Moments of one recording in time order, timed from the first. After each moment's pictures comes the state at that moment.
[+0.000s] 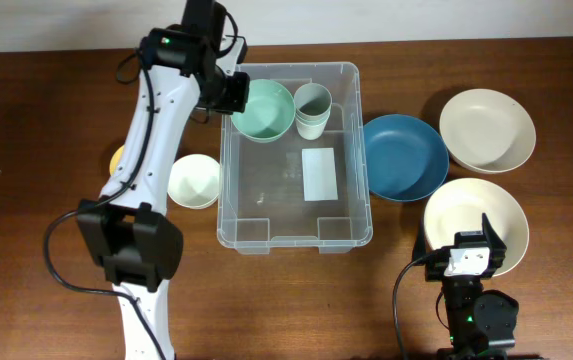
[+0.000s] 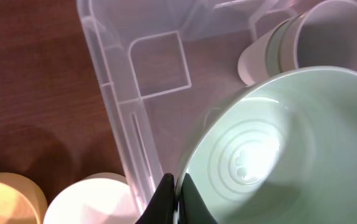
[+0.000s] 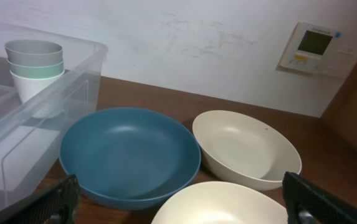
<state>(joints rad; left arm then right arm) -0.25 2.20 2.29 -1.29 0.13 -0.05 0.03 0.01 0.01 -0.07 0.07 -0.21</state>
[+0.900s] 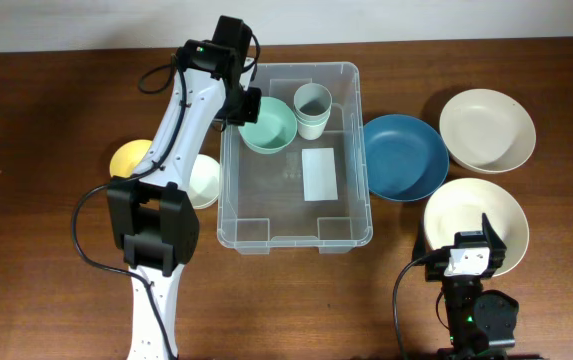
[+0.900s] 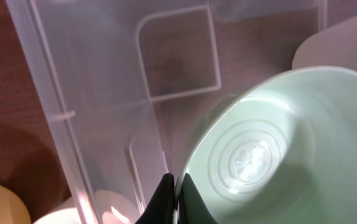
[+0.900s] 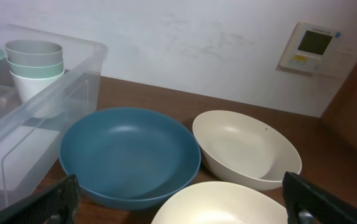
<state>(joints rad) -0.29 2.34 2.28 -1.24 0.02 -0.11 0.03 0.01 0.01 -0.07 0.07 -0.21</state>
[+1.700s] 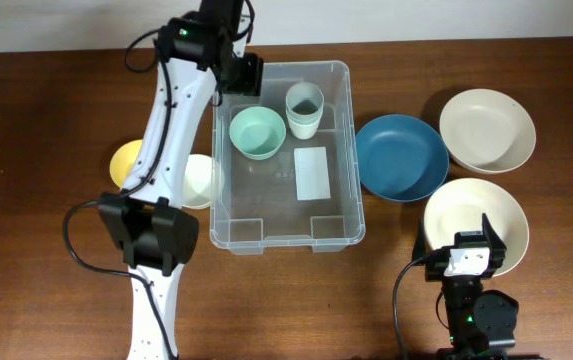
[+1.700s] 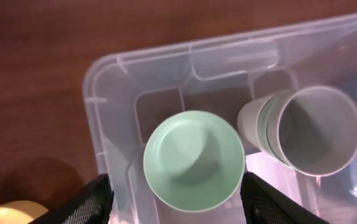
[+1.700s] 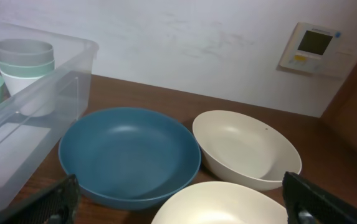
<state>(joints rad) -0.28 2.34 2.58 -1.33 0.01 -0.12 0.03 0.01 0.01 -0.07 0.07 -0.21</state>
